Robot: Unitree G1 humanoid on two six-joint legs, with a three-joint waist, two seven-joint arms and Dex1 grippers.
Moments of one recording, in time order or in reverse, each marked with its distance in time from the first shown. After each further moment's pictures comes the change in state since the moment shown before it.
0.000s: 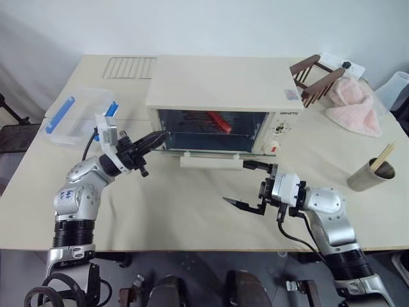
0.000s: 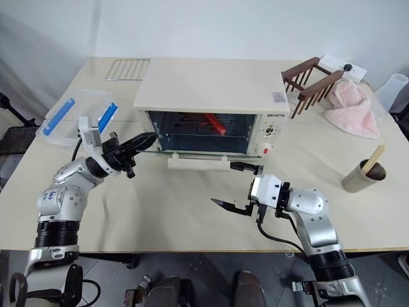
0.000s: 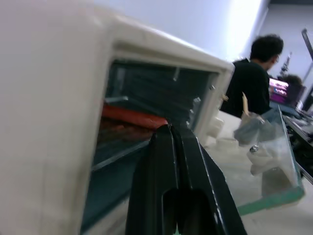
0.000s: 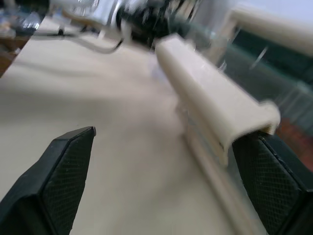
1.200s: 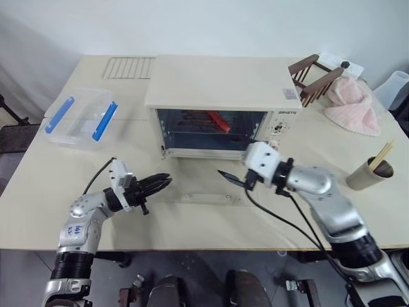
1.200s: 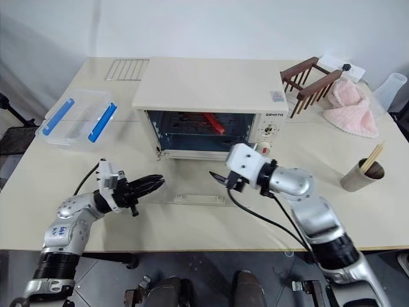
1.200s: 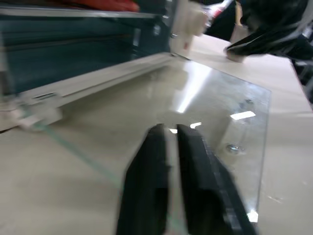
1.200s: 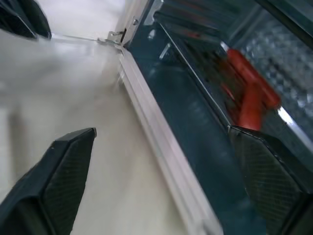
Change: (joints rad) left arm 0.255 -0.006 -0.021 -0.026 0.158 -0.194 -0.025; right arm -0.264 0.005 0.194 -0.155 -0.280 0.459 -0.429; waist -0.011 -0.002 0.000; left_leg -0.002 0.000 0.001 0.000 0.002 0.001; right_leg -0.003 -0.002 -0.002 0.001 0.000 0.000
